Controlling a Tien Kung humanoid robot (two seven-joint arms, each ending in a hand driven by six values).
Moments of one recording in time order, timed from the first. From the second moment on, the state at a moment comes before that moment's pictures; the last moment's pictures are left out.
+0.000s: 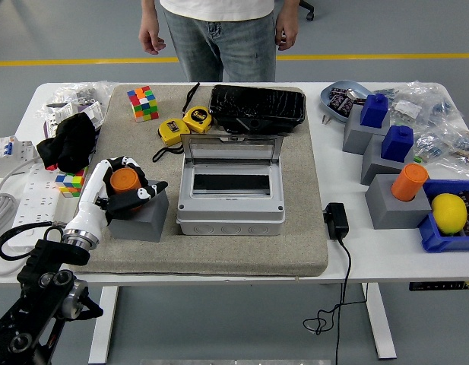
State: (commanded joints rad) left arm -0.05 0.03 -1.34 -1.33 1.34 0.10 -0.11; right arm 0.16 -0.22 0.52 0.22 -0.98 -0.15 -0.15
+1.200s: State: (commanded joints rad) left arm -0.07 0.04 -1.28 -1.48 1.40 0.27 -0.12; right arm 0.17 -0.22 0.52 0.22 -0.98 -0.15 -0.15
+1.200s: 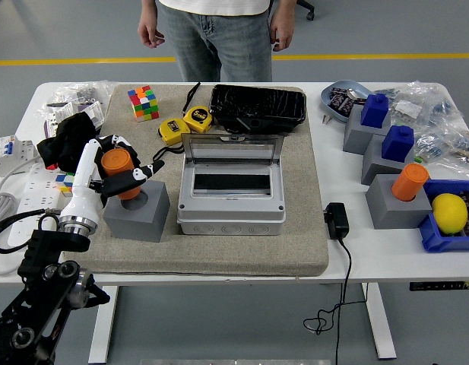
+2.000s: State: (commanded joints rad) left arm -0.37 0.17 -0.67 -1.51 1.75 0.35 -0.10; right arm 0.18 -0.22 0.49 0.22 -0.97 -0.14 -0.16
